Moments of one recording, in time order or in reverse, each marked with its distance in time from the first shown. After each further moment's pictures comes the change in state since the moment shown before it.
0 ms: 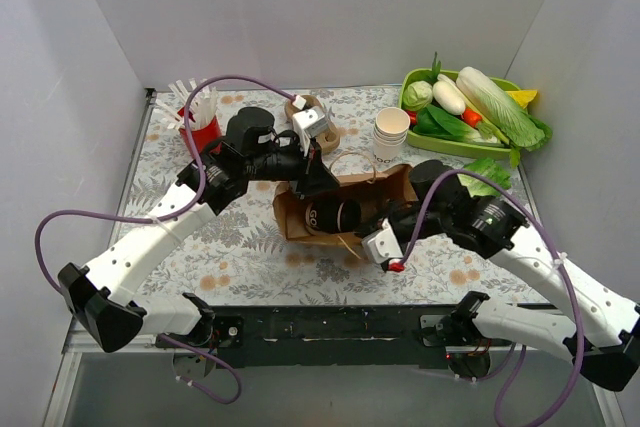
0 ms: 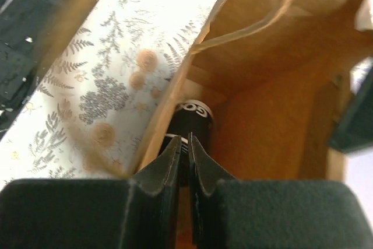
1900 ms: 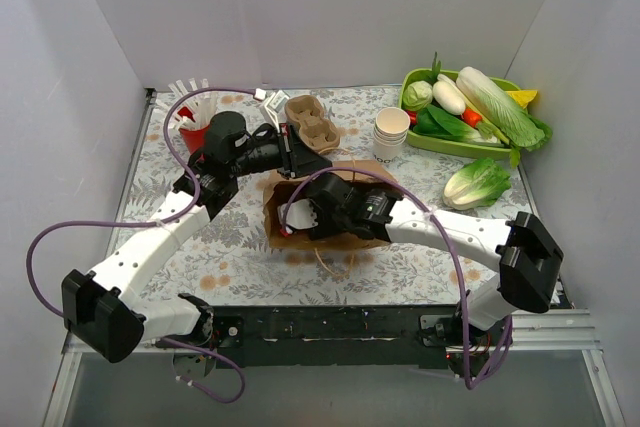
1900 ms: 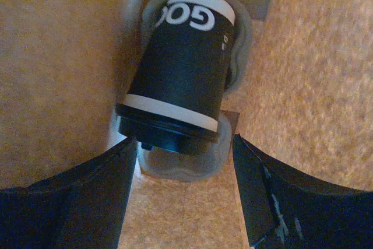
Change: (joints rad) left arm 0.162 -0.052 -0.237 0.457 0.070 -0.599; right arm 0.309 0.598 0.092 0.317 1.002 0.364
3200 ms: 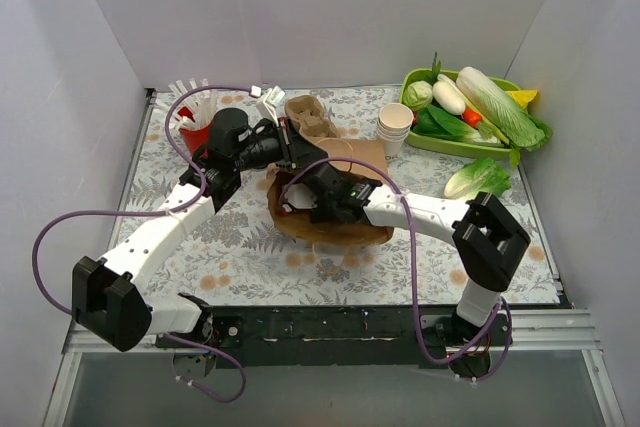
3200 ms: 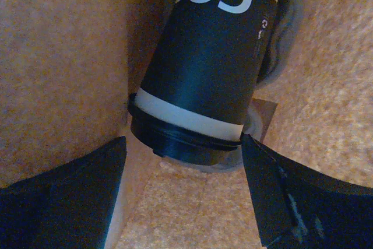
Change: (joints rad) left arm 0.042 0.058 -0.011 0.042 -0.040 0.003; right arm -0.124 0.196 0.042 0.104 0.140 0.012
